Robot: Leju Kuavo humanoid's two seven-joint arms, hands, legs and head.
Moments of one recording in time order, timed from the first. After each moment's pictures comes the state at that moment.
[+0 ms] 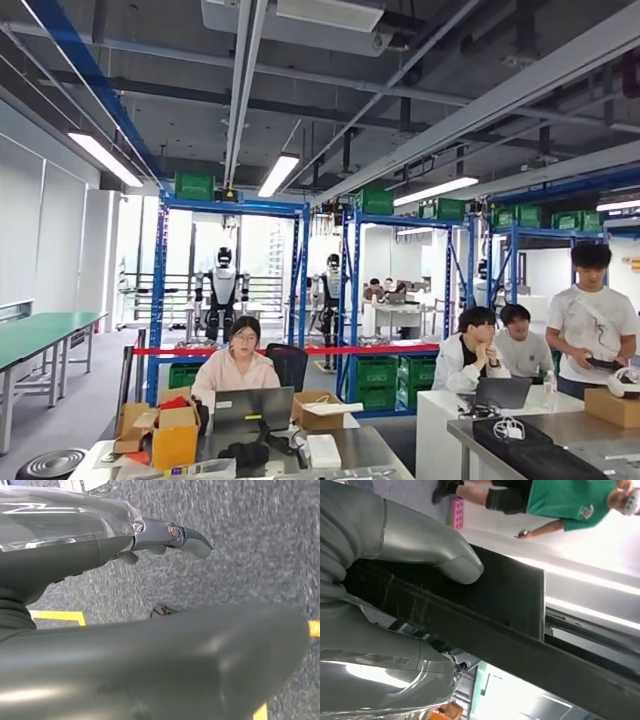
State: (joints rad) left arm -0.07 0.02 1.33 -0.23 -1.09 -0.12 -0.30; right arm -0.30 -0.17 0.59 -1.70 -0.10 0.45 -0.53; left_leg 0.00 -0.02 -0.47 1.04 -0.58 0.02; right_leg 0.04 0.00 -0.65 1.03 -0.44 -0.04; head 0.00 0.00
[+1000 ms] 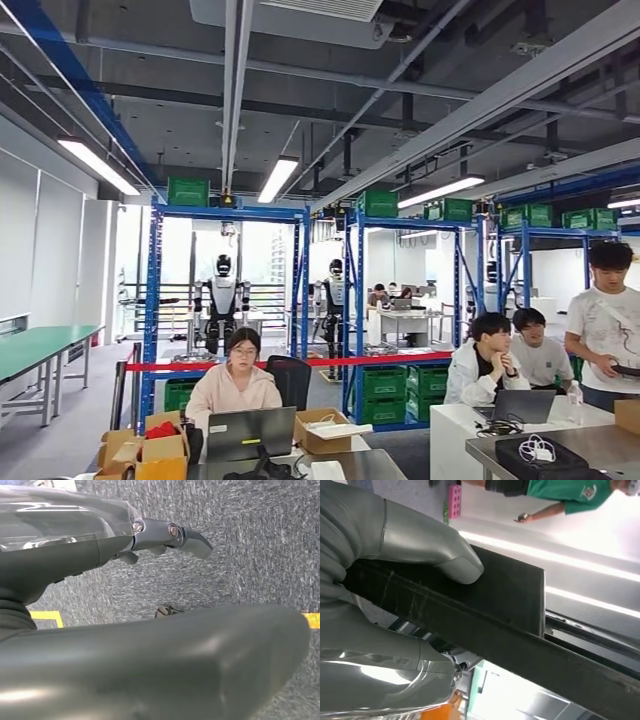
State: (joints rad) left arm -0.06 0.03 1.33 -0.23 -1.10 -0.12 -0.30; right arm -0.29 -0.17 0.59 -1.70 -0.10 0.45 -0.53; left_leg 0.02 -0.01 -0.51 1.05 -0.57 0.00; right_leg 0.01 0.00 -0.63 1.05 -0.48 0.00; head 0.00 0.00
